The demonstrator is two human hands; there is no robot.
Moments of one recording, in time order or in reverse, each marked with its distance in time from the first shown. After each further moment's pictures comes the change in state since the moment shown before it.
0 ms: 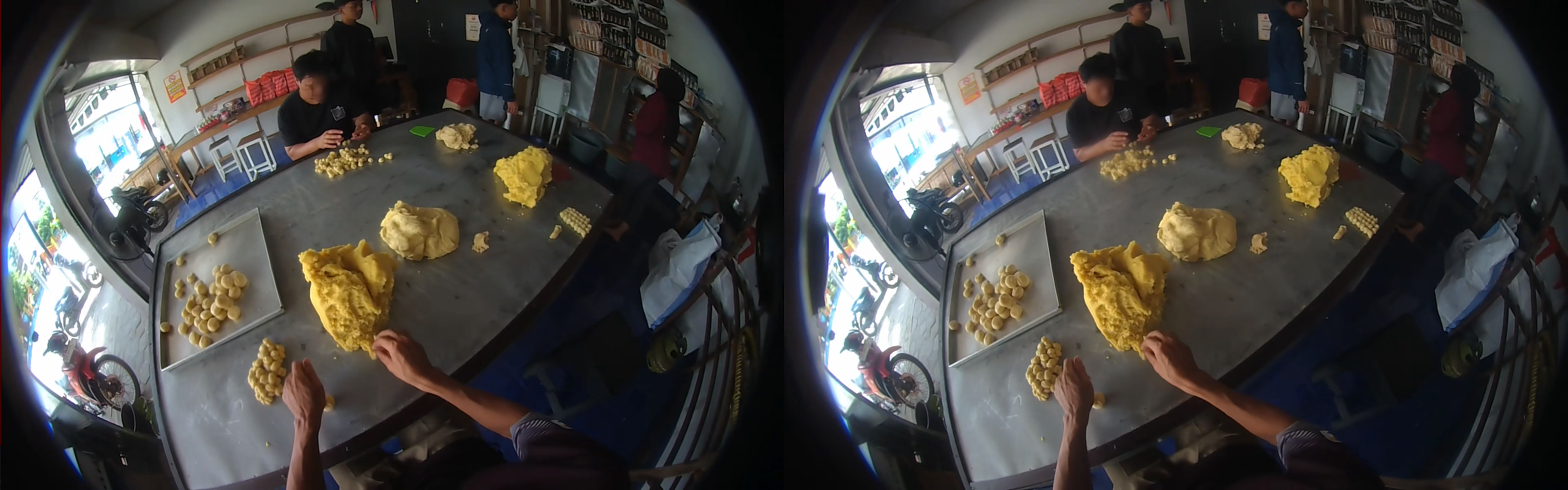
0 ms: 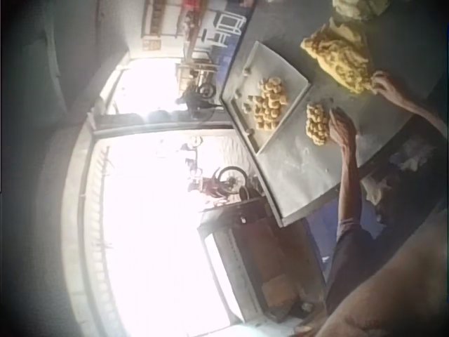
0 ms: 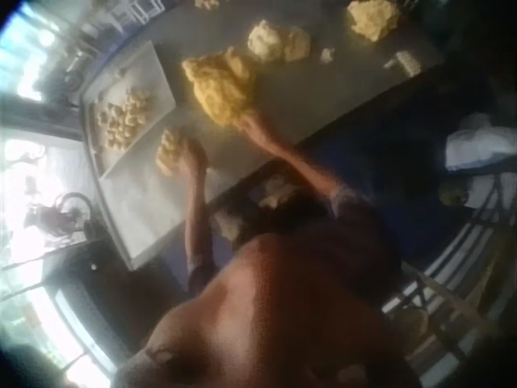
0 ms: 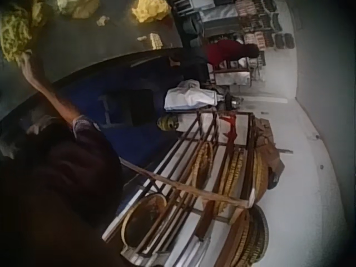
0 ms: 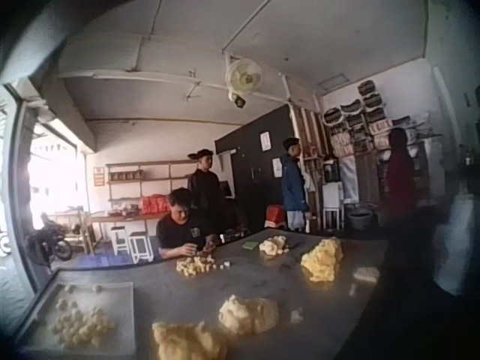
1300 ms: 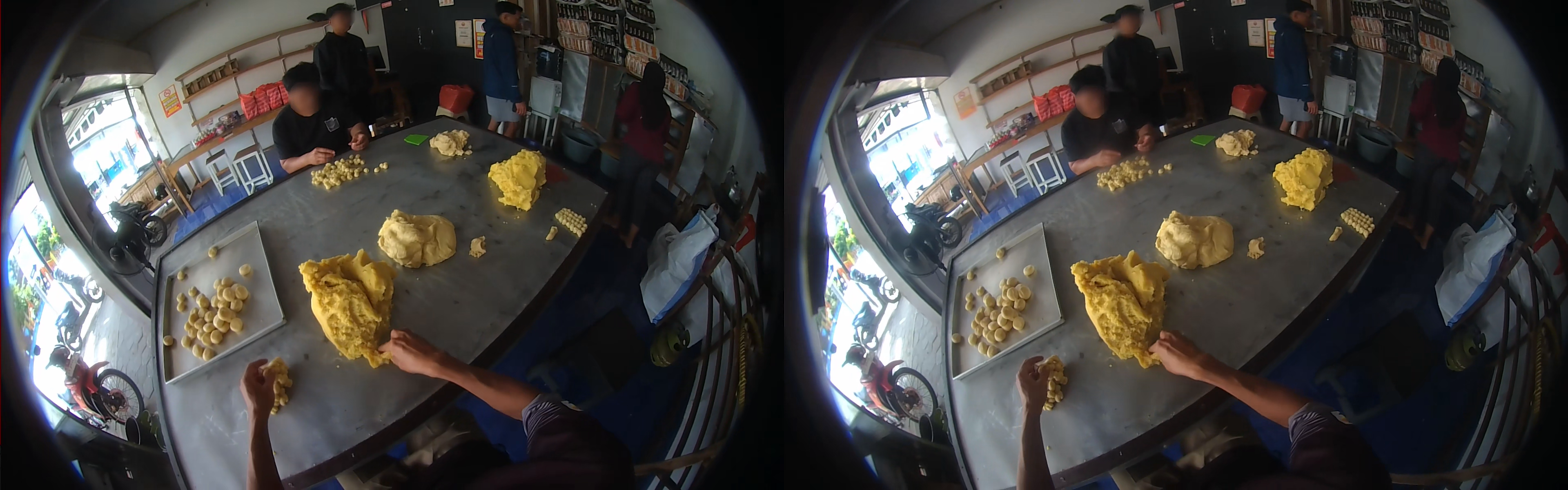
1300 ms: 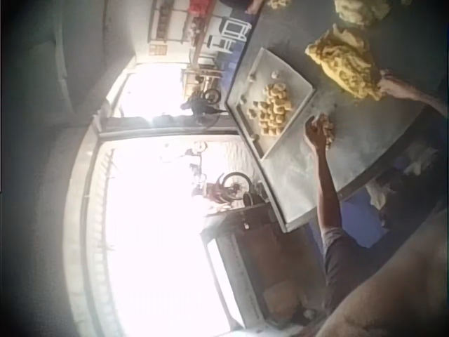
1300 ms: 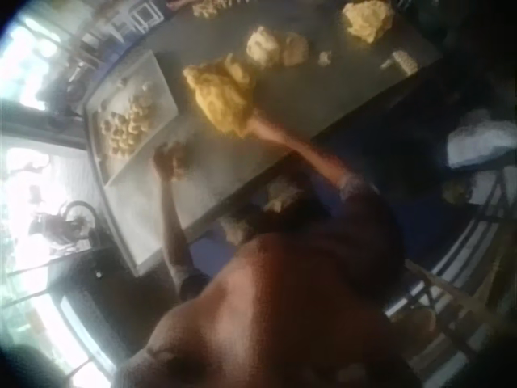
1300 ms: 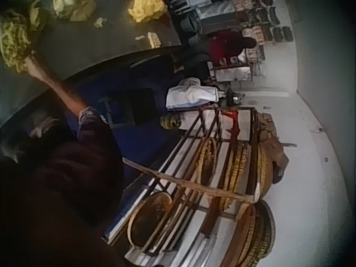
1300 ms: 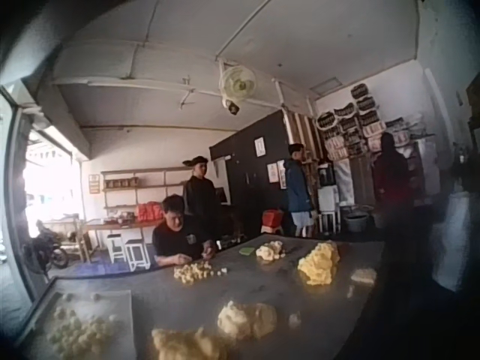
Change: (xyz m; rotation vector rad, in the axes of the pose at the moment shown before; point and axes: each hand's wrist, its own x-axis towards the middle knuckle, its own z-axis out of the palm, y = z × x) left_hand 0.068 -0.102 -0.041 -0.494 0.083 0.095; right_hand 0.026 0.031 -0.022 -0.139 -0.343 -0.194
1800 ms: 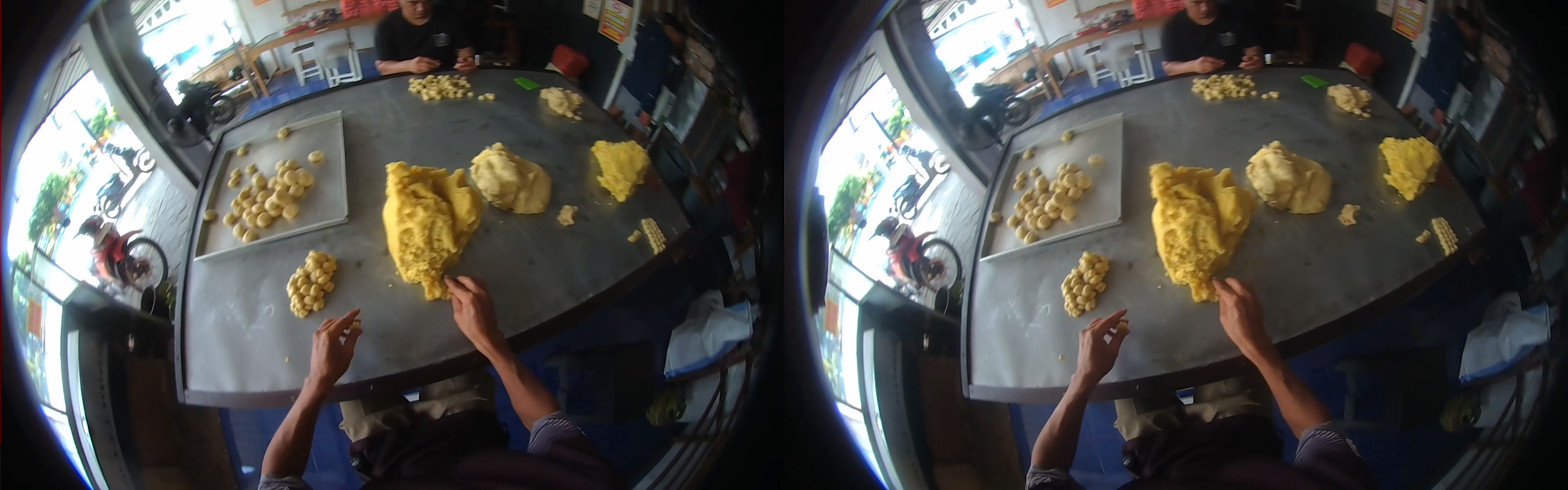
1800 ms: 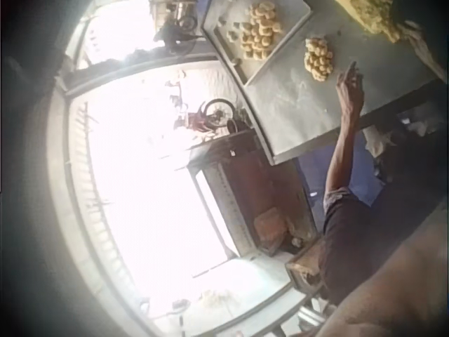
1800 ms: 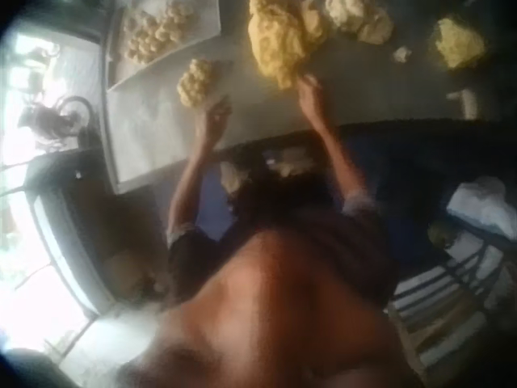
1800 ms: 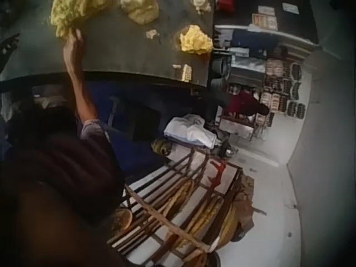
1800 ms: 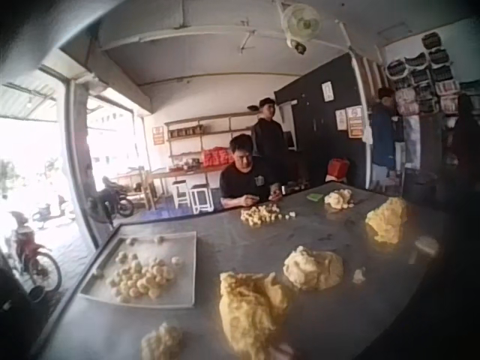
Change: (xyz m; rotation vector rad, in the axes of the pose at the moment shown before) left_hand -0.117 0.057 0.025 0.173 -0.309 0.067; right_hand -0.020 -0.029 0.021 0.067 0.401 0.162
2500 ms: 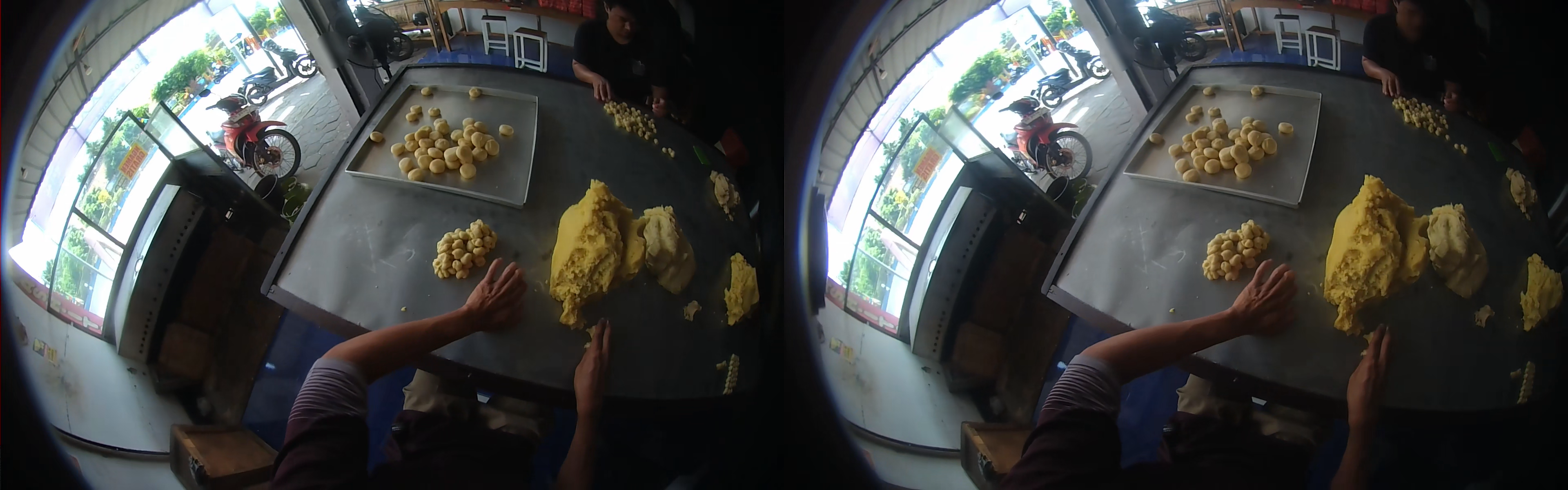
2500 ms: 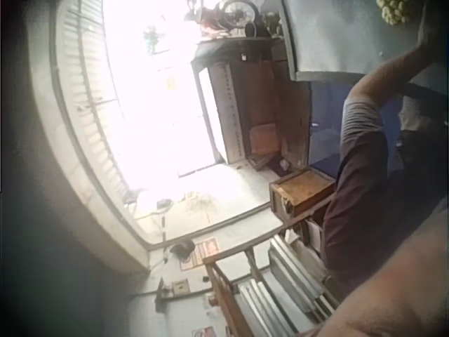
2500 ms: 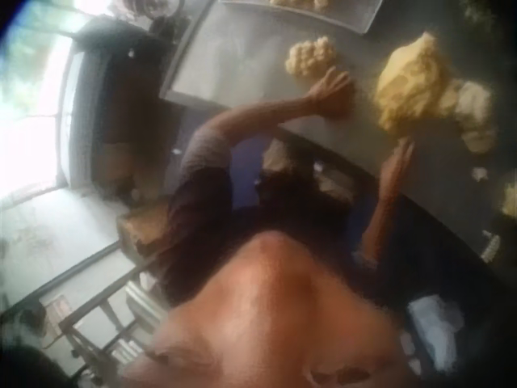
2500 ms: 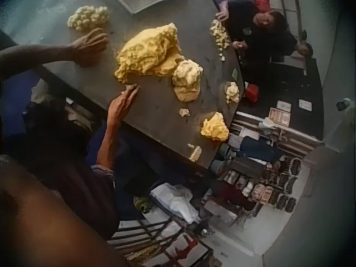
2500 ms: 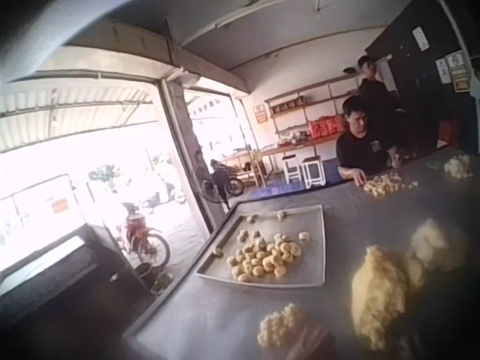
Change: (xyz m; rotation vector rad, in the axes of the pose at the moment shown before) left_hand 0.072 -0.039 0.052 0.595 0.361 0.552; right_hand -0.015 -0.017 -0.025 -0.190 -0.281 0.167
